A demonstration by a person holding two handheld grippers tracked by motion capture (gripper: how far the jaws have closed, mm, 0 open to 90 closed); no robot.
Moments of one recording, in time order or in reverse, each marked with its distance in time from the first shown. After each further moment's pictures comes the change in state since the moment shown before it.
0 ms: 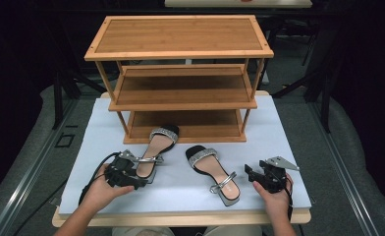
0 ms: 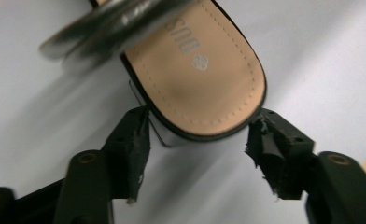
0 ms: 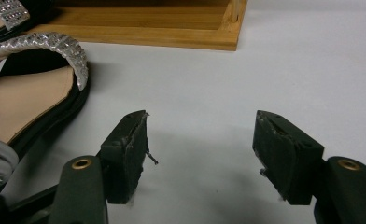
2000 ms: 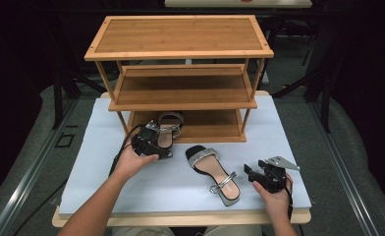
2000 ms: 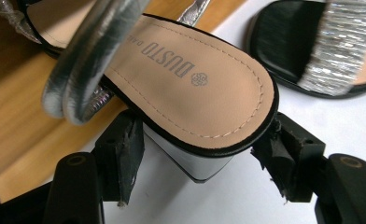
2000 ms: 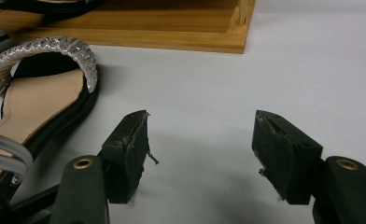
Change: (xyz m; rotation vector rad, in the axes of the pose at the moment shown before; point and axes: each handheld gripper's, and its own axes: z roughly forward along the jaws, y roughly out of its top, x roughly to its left) left arm 0.019 0.102 0.037 -0.076 0.045 0.058; right arm 0.000 0.001 0.000 -0.014 0.030 0.005
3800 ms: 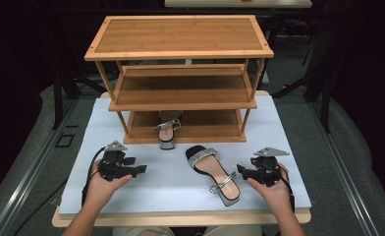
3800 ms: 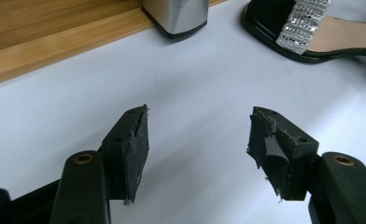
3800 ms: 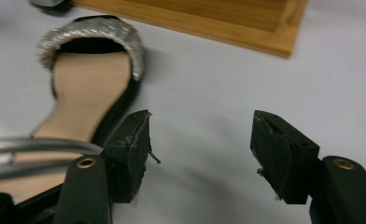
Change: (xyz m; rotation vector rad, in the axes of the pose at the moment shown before) left arm -0.007 -0.107 -0.073 -0.190 -0.013 -0.240; right arm 0.028 0.044 -0.006 0.201 0.086 -0.144
